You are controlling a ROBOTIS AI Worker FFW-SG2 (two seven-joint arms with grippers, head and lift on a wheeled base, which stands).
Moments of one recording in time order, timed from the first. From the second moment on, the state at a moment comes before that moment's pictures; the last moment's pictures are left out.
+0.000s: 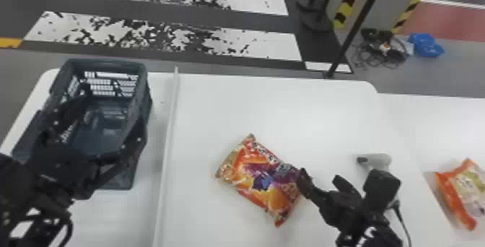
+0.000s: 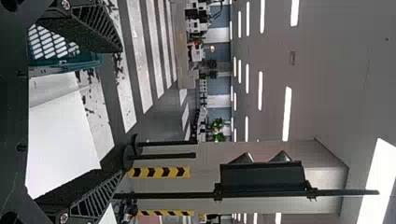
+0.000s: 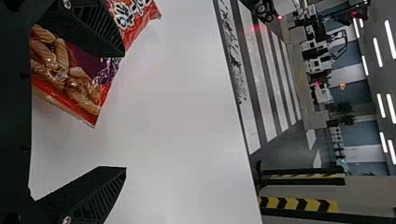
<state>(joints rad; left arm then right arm) 0.60 0.10 0.03 -2.17 0.05 -0.04 -0.31 0.55 -0.03 -0.16 -1.93 -0.30 0.36 0.10</state>
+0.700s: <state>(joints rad) 0.66 0.12 0.07 -2.16 0.11 -0.07 -0.32 0.39 -0.03 -0.37 -1.90 -0.57 0.95 0.28</state>
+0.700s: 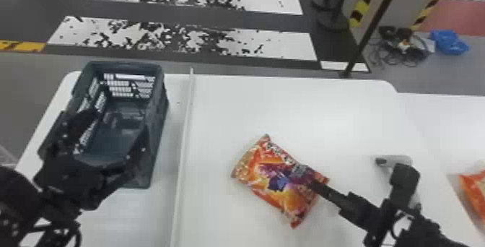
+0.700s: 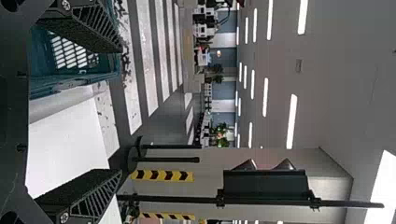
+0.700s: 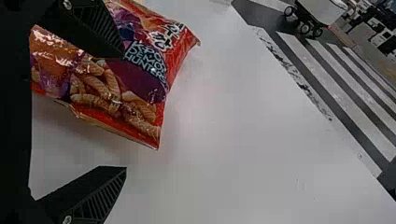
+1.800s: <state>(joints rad) 0.64 0.13 0.06 -2.11 0.12 -0.06 -0.33 0.24 -0.06 -0.44 -1.72 -0.62 1.07 0.41</state>
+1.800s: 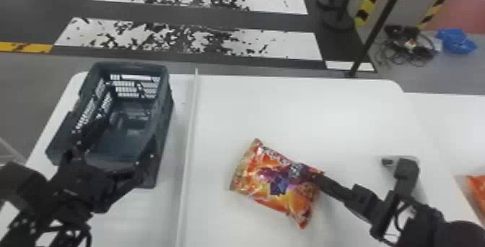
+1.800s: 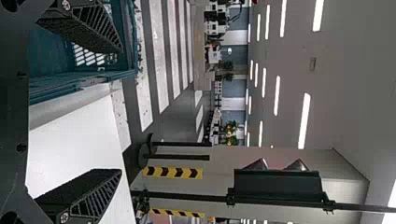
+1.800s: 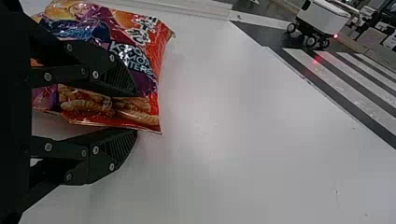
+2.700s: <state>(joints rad) 0.63 0.13 0.06 -2.08 0.12 -0.06 -0.33 0.34 -0.07 -0.42 -2.04 -0.33 0.64 0.30</state>
